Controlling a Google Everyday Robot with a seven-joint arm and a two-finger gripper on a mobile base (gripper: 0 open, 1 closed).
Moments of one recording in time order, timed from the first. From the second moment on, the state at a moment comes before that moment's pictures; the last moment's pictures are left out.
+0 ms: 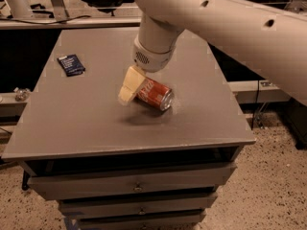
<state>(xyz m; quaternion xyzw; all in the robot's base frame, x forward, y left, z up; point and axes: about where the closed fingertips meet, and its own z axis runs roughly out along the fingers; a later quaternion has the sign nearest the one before) 0.575 0.012 0.867 -0.45 0.88 0.04 0.16</state>
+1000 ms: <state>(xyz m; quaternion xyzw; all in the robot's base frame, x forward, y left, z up) 0.578 0.021 0.843 -0.42 0.89 -0.01 0.15</state>
